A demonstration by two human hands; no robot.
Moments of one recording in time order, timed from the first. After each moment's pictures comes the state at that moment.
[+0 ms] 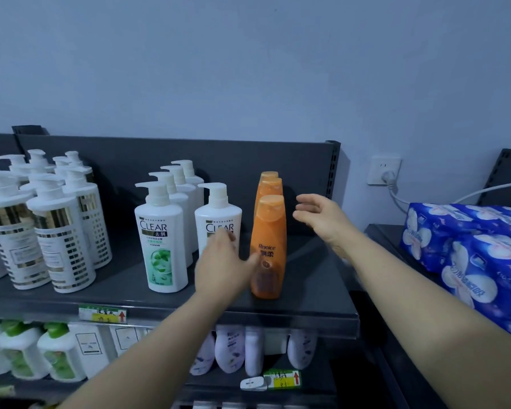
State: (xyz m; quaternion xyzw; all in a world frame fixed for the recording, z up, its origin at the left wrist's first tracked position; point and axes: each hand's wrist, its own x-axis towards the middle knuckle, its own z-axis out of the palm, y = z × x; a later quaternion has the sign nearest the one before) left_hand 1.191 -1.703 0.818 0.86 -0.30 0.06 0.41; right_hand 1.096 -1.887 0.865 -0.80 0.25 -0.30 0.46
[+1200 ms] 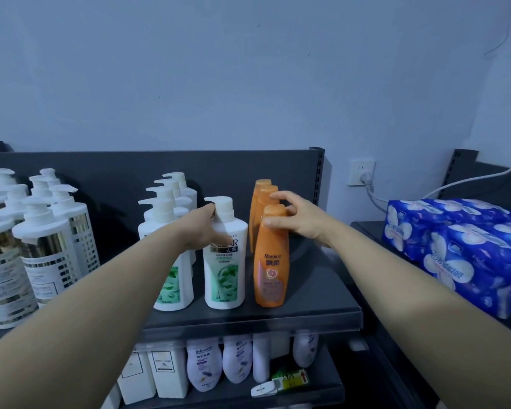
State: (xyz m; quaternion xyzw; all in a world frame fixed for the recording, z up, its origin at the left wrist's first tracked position) left_hand 1.300 -1.685 0.892 0.82 -0.46 -0.16 0.29; right_hand 1.124 -1.845 0.893 -0.84 0.23 -0.20 0.44
